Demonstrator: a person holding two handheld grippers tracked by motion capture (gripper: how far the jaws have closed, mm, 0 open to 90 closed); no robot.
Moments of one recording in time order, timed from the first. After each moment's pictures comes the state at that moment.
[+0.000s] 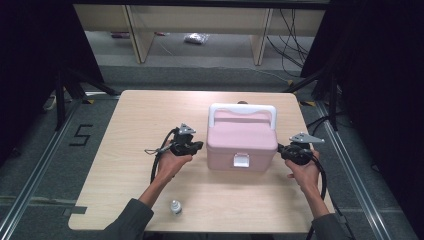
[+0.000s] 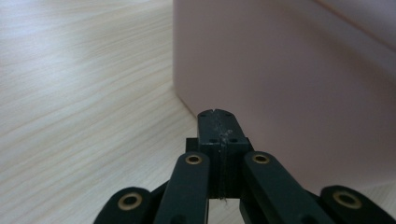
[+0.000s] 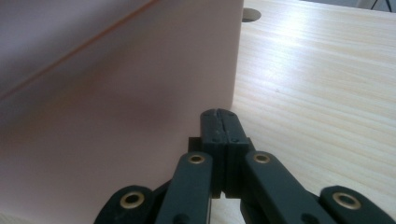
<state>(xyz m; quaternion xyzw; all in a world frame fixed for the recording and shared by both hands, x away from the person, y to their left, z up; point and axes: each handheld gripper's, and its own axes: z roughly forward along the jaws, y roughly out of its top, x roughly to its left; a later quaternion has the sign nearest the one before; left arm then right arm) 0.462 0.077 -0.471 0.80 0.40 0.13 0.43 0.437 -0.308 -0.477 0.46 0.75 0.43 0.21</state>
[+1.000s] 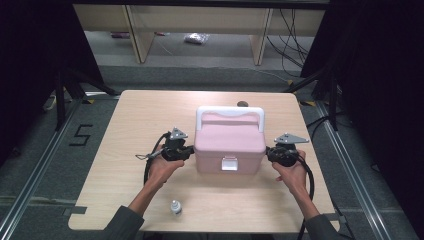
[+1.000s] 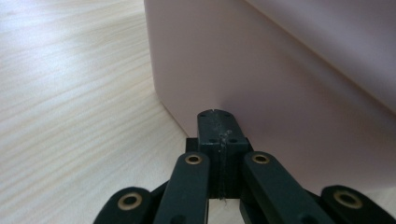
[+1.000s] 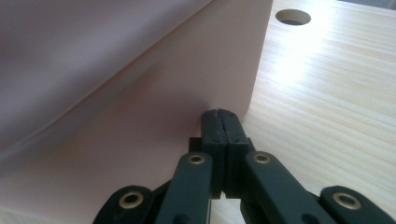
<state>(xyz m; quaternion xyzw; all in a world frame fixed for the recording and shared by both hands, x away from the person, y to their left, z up) 0.439 0.105 -0.470 0.80 0.40 0.14 0.43 0.431 -0.267 -0.472 0.42 0.78 0.42 0.20</state>
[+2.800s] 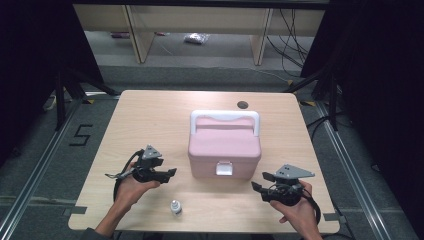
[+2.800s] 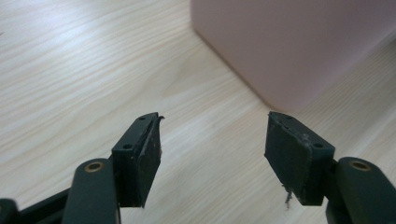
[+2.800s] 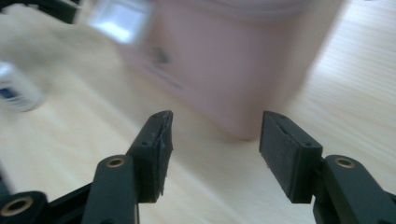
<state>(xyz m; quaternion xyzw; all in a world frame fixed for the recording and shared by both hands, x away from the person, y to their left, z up) 0.381 0.176 -0.474 0.82 0.41 0.16 0.36 0.317 -0.241 -0.452 0.39 0.80 0.42 0.15</state>
